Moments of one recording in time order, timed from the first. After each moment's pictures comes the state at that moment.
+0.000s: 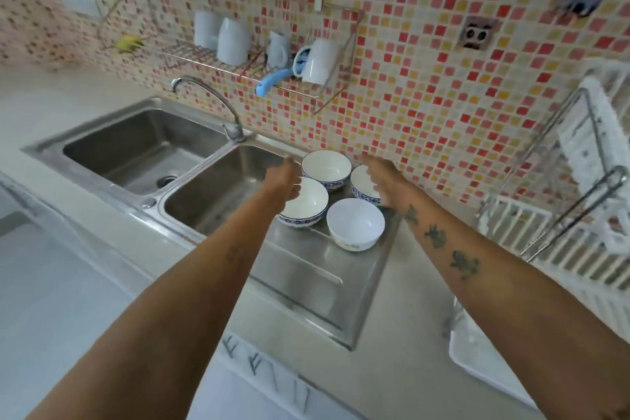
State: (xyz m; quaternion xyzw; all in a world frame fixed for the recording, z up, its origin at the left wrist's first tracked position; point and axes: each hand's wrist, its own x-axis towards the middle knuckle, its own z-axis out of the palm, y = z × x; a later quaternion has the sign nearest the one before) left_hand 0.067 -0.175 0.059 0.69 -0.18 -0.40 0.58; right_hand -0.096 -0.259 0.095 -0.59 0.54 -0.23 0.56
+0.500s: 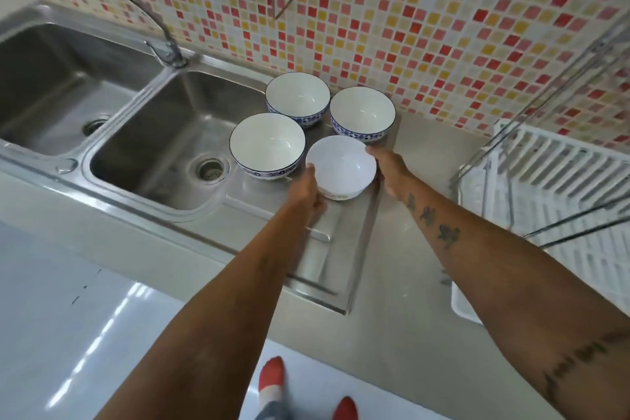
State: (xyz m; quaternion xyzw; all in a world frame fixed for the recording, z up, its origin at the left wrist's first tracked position) left_hand -0.005 -0.219 -0.090 0.63 -0.04 -0.58 0.51; right_hand -0.138 -0.318 -0.064 -0.45 0.63 -0.24 0.59
